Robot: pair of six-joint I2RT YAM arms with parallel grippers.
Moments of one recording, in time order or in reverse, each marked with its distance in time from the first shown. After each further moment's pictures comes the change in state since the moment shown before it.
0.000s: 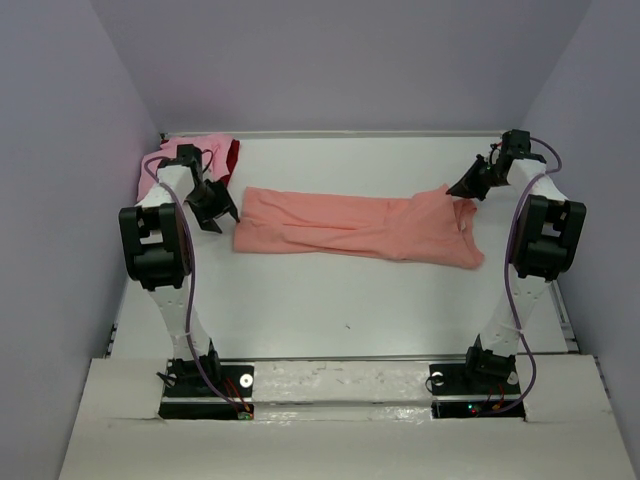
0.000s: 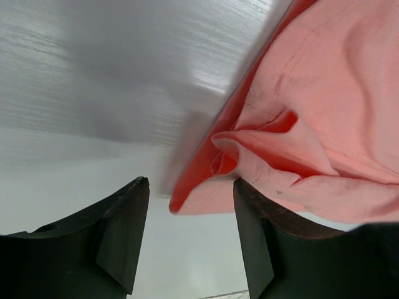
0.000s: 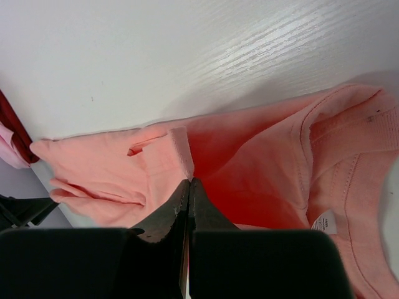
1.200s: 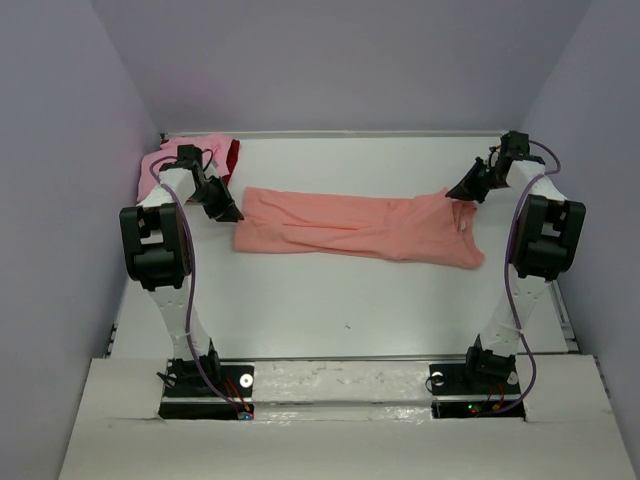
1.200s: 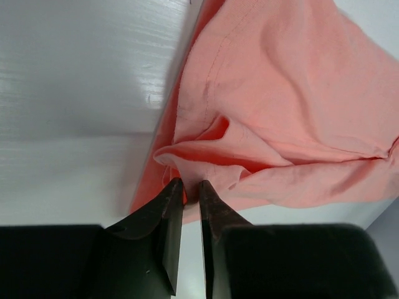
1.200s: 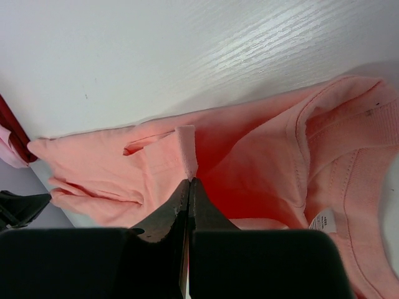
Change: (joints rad) left arm -0.002 -0.002 -0.039 0.130 0.182 0.012; right arm 0.000 0.000 -0.020 0.002 0.000 0.004
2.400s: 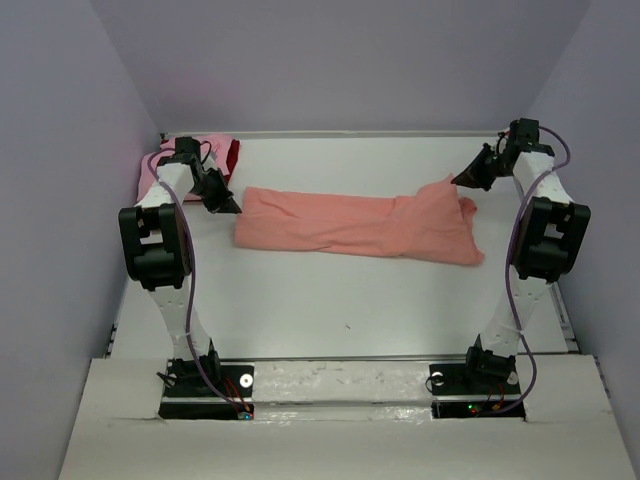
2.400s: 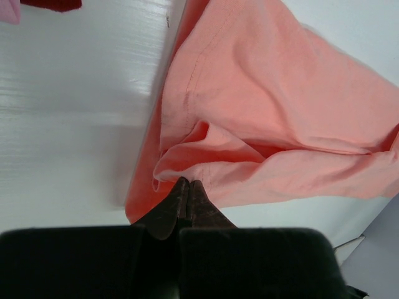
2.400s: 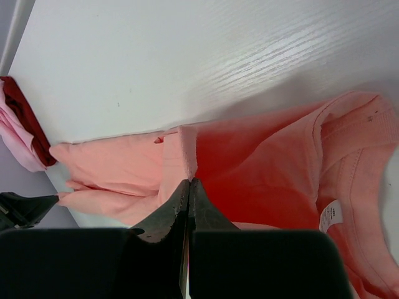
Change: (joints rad) left arm 0.000 0.000 0.067 -0.023 0.005 0.002; right arm -0.007 -0.017 0.112 -0.056 0.000 0.010
